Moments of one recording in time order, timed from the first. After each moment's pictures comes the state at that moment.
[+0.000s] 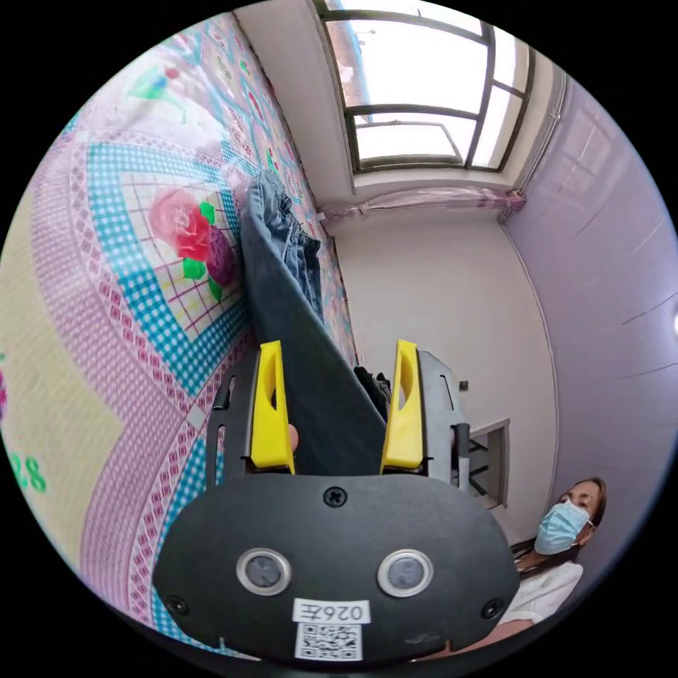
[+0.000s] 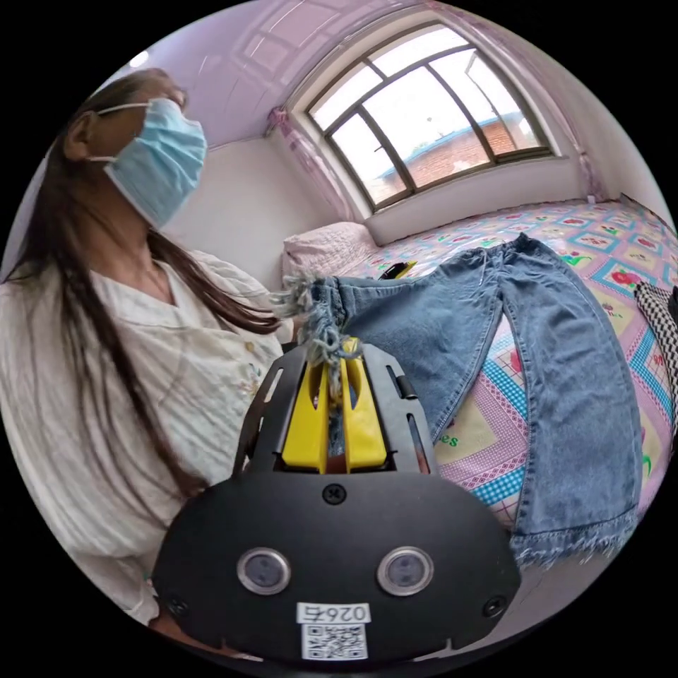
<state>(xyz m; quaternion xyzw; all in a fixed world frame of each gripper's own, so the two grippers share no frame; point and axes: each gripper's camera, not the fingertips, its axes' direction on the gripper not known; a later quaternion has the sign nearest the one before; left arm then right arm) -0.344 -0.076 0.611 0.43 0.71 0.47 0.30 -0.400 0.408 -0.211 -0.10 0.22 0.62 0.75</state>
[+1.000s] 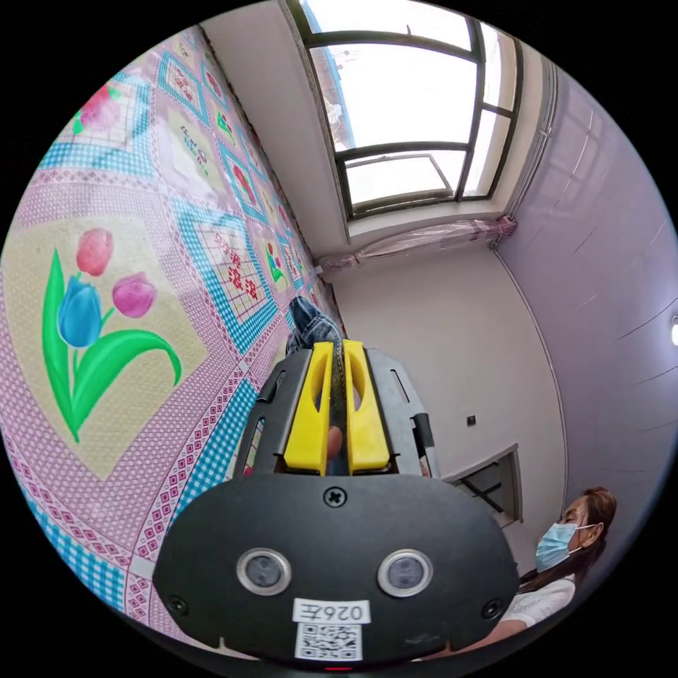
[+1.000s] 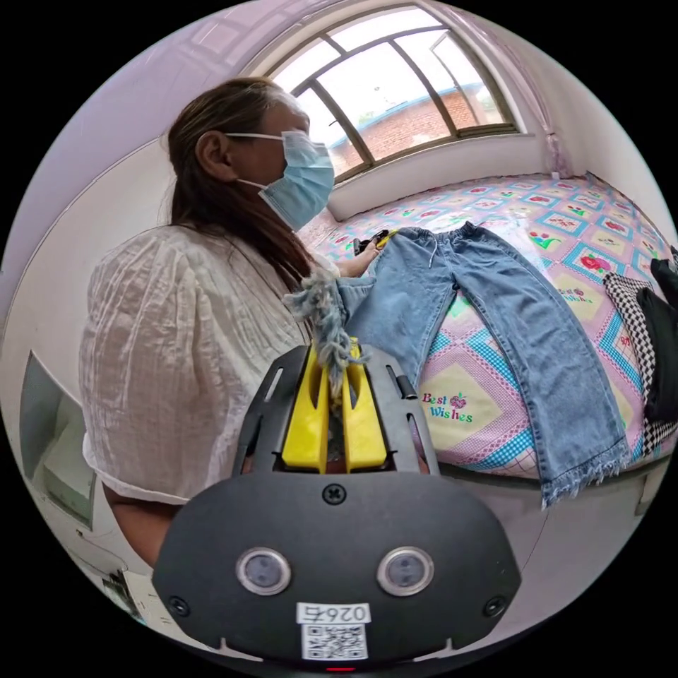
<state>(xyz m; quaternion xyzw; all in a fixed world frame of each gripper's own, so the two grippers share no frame) -0.377 -0.328 0.519 0.48 0.71 0.44 0.26 -0.252 0.191 -0.122 -0.19 0.26 0.68 0.66</state>
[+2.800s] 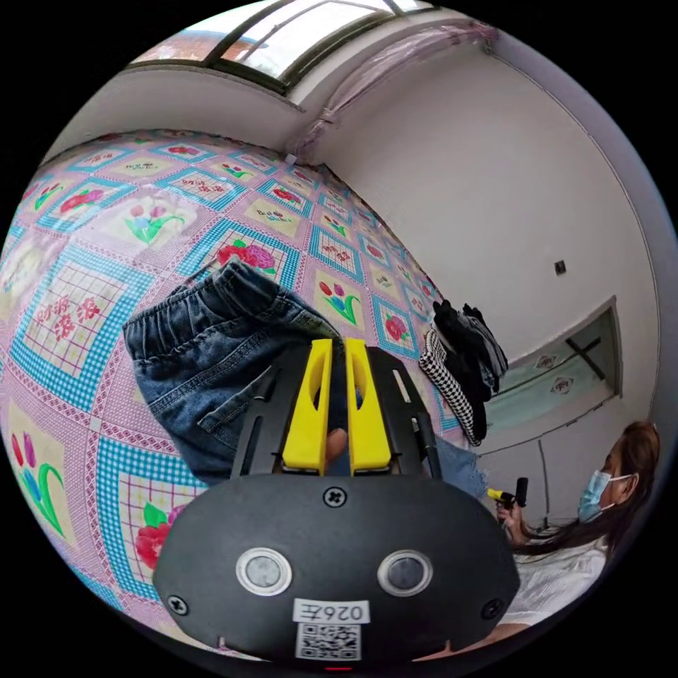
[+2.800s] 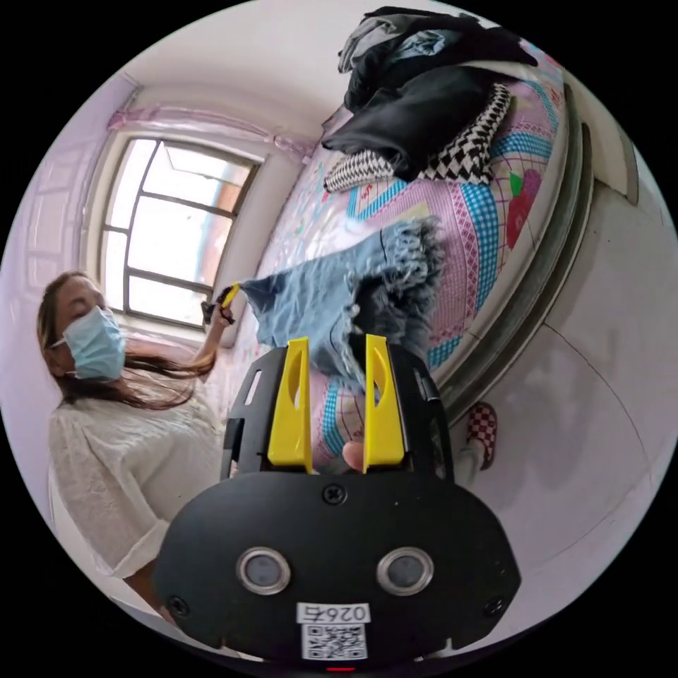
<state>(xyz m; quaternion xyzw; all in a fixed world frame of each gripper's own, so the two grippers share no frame) -0.030 -0.010 0.516 0.61 0.38 0.56 0.40 -0.343 0.260 -0.438 0.01 0.45 0.83 0.32</state>
